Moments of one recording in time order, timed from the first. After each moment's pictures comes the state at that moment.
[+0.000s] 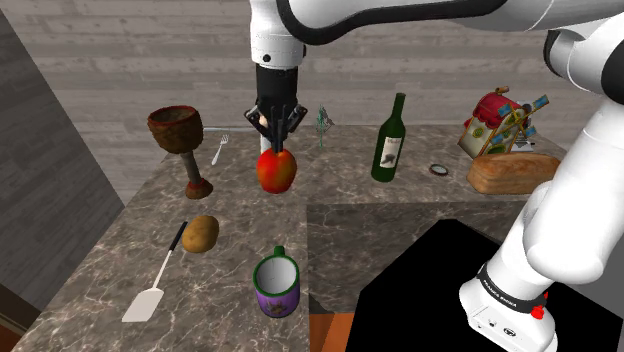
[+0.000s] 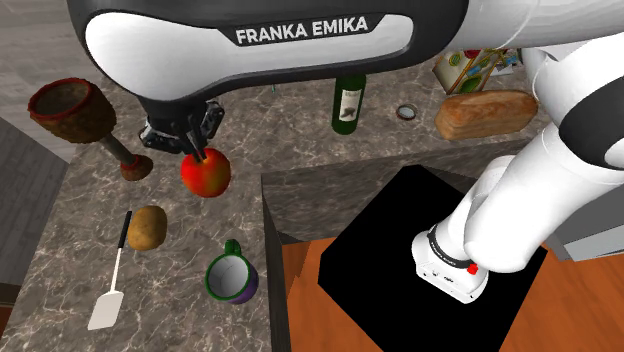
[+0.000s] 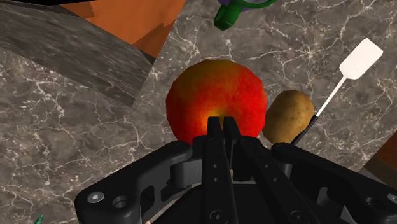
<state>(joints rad) 0.22 0.05 0.42 -1.62 0.03 1.73 0.79</state>
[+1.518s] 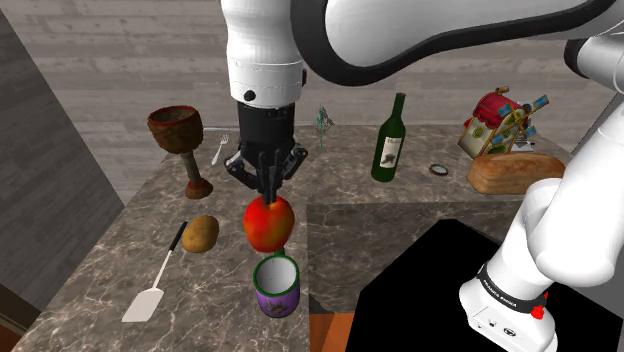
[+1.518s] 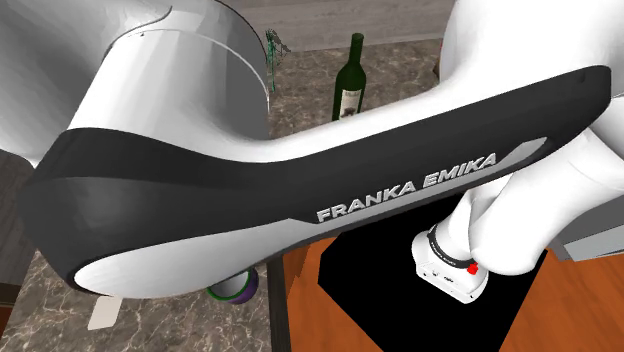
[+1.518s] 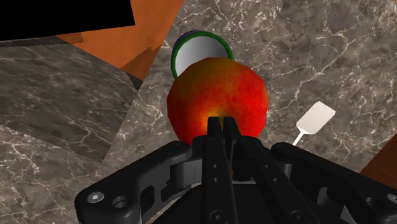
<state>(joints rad) 0.35 -0.04 0.54 -1.72 0.05 1.77 1.04</state>
